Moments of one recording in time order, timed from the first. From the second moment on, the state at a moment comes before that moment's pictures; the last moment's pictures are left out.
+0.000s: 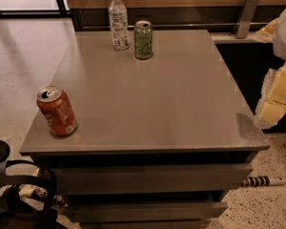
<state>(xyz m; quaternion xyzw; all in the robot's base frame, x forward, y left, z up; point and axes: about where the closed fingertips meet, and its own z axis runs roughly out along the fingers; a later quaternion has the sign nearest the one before) 0.438 -0.215 0.984 -0.60 0.78 -0.04 0.17</state>
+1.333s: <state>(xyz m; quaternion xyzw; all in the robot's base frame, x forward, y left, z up) 0.533 -0.195 0.977 -0.52 0.72 0.08 0.44</state>
